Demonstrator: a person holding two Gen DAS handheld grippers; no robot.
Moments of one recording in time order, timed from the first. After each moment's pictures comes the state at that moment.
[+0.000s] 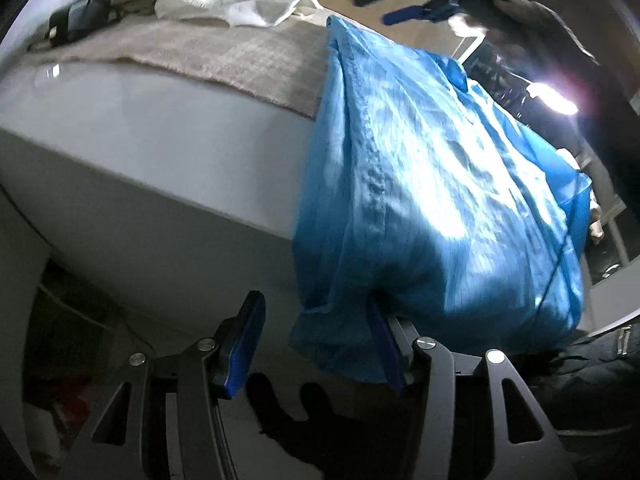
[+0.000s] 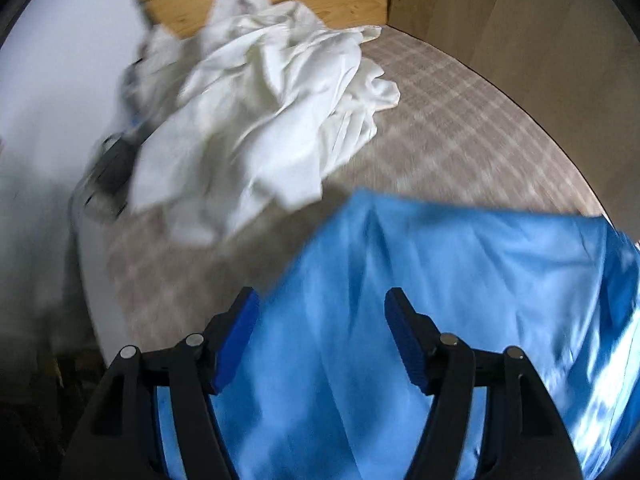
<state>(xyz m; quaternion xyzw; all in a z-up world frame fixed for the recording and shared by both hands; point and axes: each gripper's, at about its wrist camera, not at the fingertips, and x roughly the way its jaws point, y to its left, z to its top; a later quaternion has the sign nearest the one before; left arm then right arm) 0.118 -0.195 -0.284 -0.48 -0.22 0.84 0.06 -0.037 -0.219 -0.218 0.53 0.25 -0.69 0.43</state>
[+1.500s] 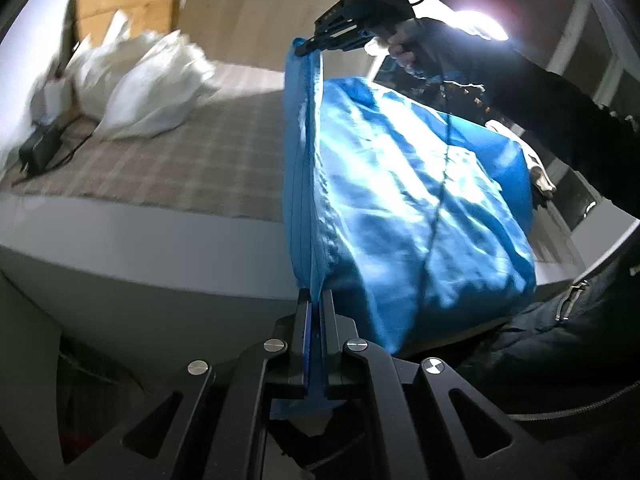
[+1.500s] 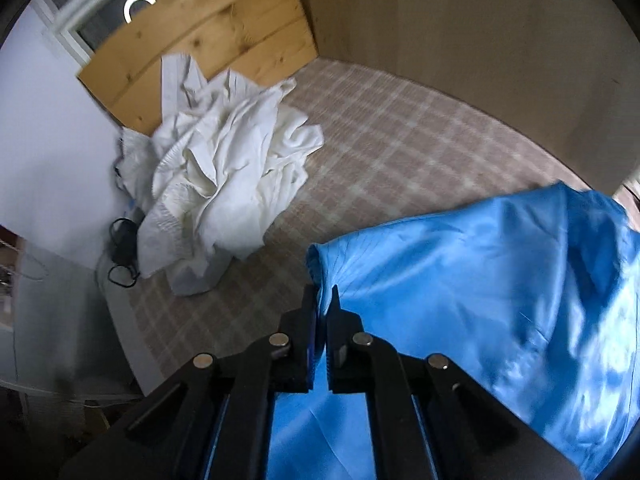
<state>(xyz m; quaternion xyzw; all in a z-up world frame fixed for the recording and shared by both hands) 0.160 -0.143 -0.182 -0.42 -0.11 0.89 0.14 -0.093 -0.140 -0.171 0.54 0.11 -0.72 0.43</state>
